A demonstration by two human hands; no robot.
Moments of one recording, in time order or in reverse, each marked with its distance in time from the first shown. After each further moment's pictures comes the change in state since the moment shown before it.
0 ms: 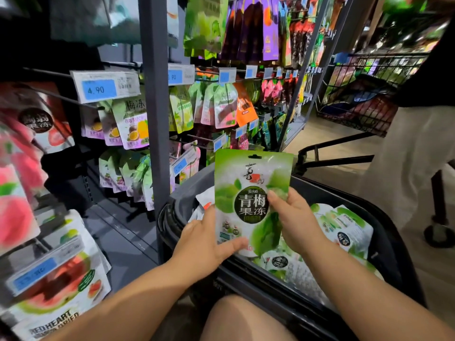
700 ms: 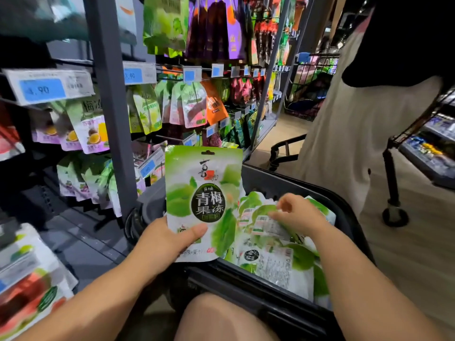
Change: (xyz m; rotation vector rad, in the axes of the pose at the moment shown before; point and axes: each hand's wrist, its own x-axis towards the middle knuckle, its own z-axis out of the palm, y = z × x) left_hand -0.001 0.005 -0.012 -0.443 0.048 -0.156; right_hand 0.011 -0.012 -0.103 -1.205 0.027 0.228
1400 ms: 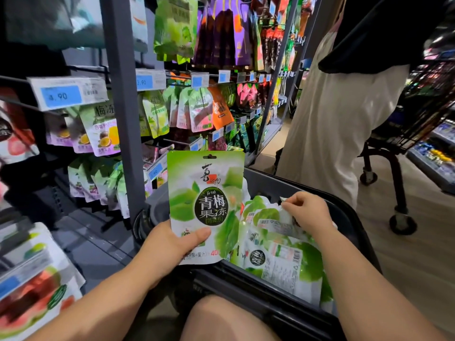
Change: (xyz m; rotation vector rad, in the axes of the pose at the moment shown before) left_hand -0.007 0.002 0.001 -0.061 0.013 -0.016; right_hand 0.003 0.004 -0.001 0.211 0.259 0.044
